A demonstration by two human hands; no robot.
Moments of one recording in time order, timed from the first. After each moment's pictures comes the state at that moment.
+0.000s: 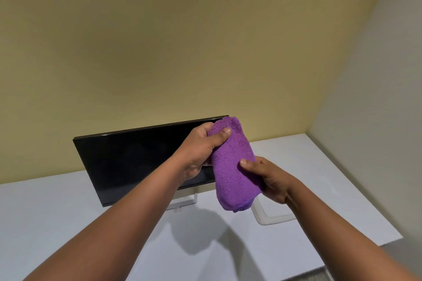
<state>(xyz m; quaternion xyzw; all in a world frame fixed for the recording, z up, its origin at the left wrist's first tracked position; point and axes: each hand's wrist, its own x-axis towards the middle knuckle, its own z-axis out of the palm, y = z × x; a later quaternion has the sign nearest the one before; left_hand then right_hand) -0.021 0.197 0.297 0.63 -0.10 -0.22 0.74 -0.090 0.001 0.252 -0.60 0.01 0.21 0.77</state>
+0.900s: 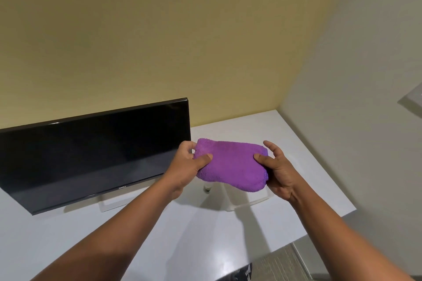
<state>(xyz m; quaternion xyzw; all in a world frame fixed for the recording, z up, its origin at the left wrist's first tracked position) 0.011 0.113 0.164 0.68 -0.03 -0.25 0.68 -0.071 -0.149 0.159 -0.50 0.26 0.01 0.82</state>
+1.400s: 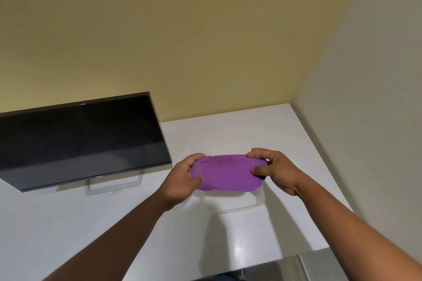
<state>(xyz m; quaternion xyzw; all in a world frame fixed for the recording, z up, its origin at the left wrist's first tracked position) -0.008 0.012 0.107 0.80 -0.05 -0.23 0.56 -0.022 -0.297 0.100 -0.69 0.14 0.19 0.69</state>
